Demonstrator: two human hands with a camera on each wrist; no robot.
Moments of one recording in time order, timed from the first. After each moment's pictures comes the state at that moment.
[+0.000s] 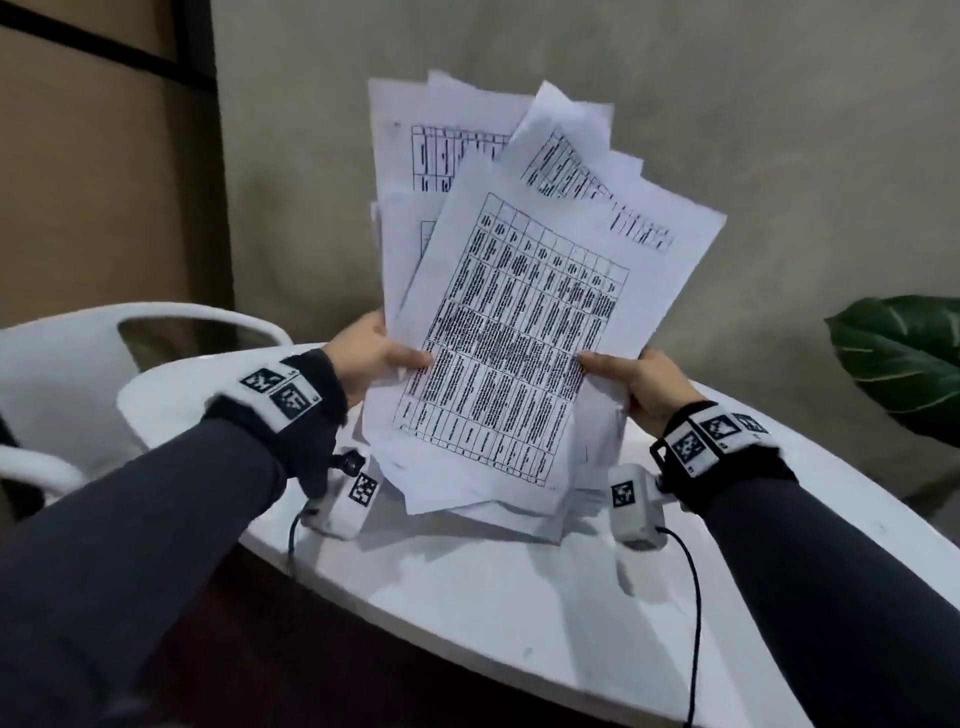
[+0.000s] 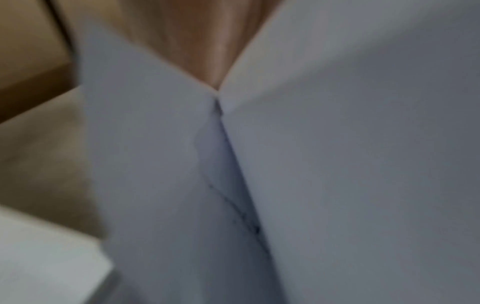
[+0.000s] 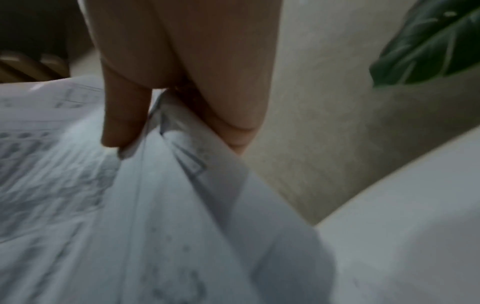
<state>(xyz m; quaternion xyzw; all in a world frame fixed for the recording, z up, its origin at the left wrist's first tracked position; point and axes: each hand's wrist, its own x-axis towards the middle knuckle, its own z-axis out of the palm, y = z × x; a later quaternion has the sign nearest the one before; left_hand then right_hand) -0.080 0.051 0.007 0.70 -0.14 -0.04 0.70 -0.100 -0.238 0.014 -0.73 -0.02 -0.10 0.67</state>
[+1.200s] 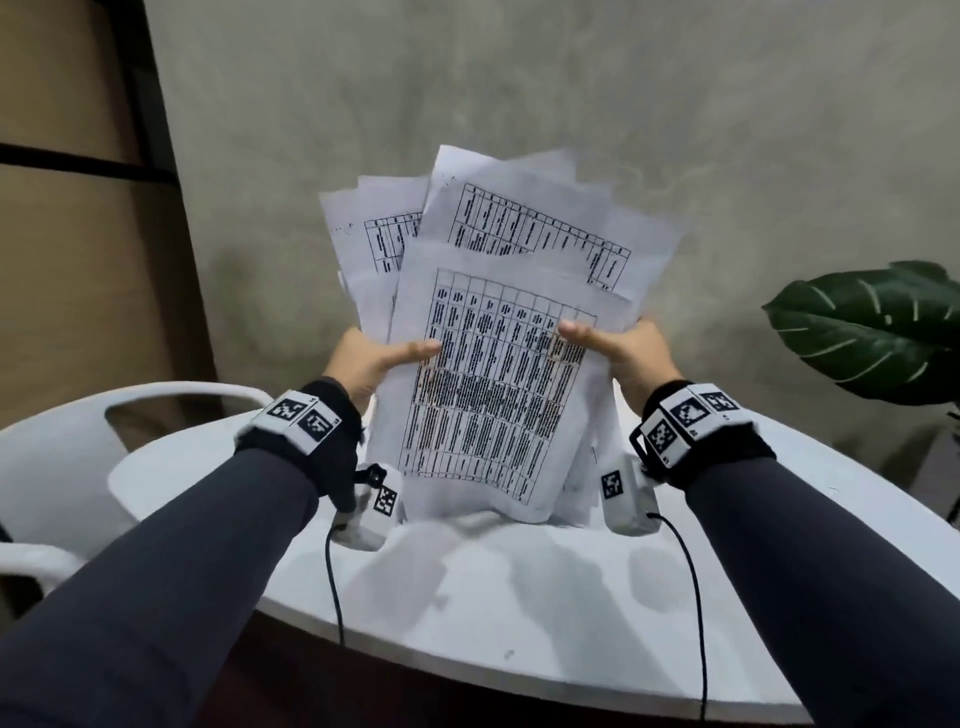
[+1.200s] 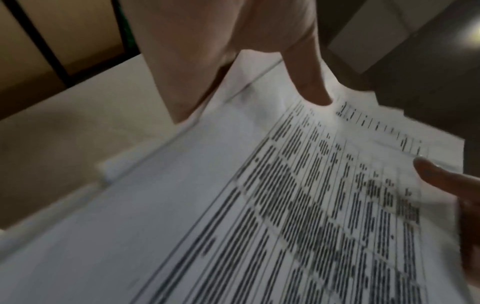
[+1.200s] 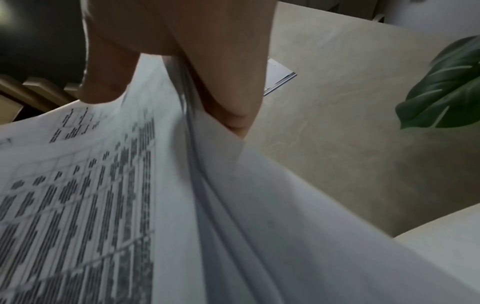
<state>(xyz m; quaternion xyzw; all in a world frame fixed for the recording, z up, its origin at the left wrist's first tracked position) -0.097 0.012 0.041 0.66 -0.17 0.10 0.72 -0.155 -0.237 0.058 -0.68 -0.07 -0.24 0.69</state>
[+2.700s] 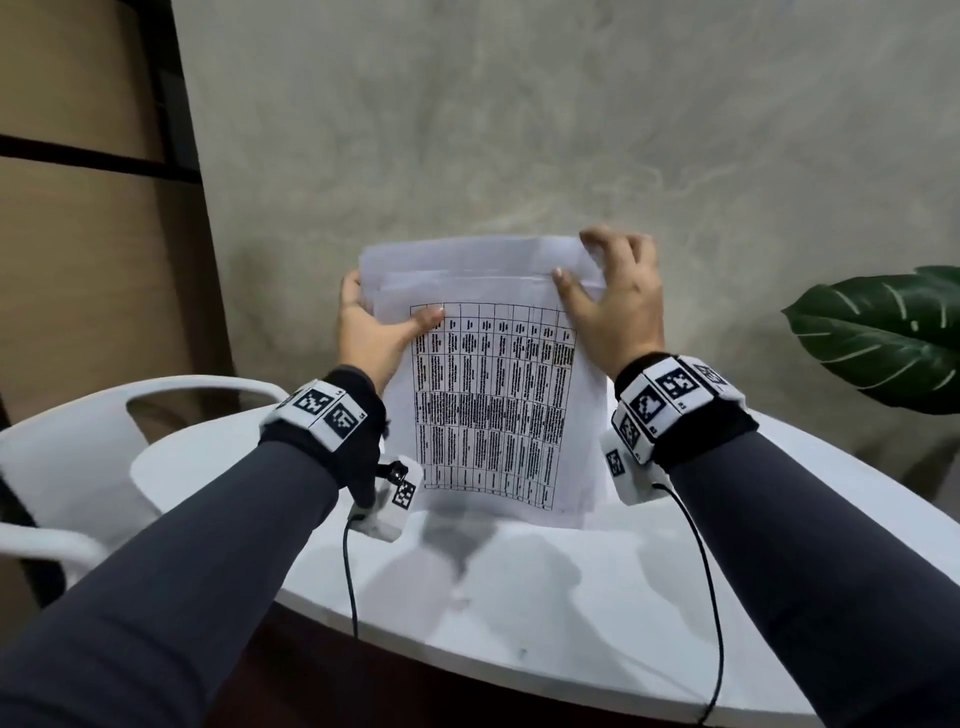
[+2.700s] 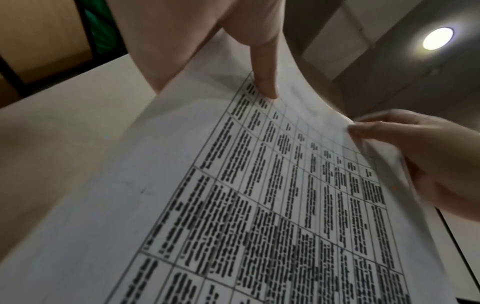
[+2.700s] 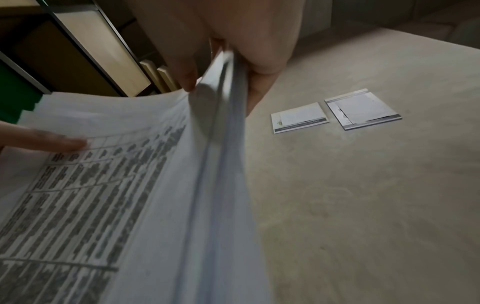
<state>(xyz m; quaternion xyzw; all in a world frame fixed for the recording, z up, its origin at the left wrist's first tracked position) -0.100 0.011 0.052 0.60 -0.16 0.23 0.75 -0.143 -0.203 0.086 -0.78 -0.10 -0.55 0.28</state>
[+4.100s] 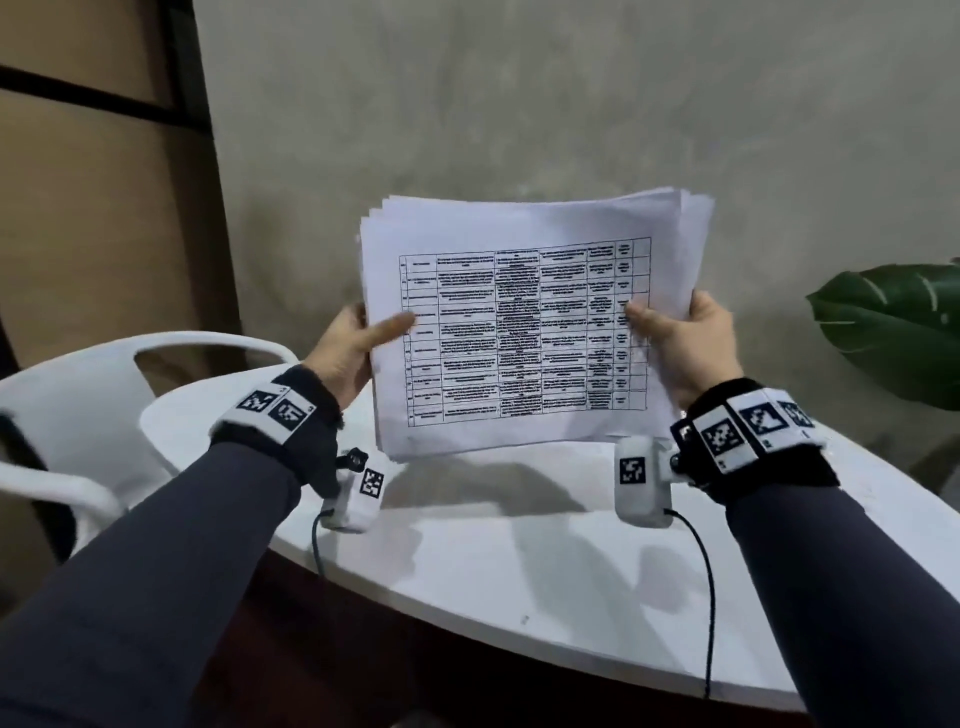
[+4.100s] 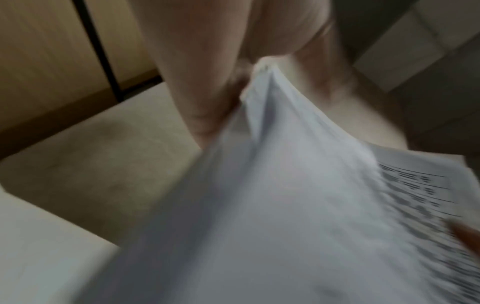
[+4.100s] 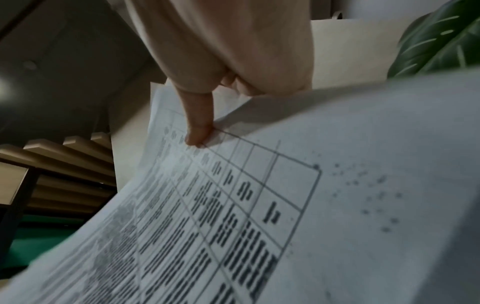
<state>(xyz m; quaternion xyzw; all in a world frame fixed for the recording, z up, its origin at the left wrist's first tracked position) -0.089 0.054 0.007 0.56 -0.23 0.01 0.79 -0.152 -0.244 0.049 -0.62 -0.02 -0.29 0.73</state>
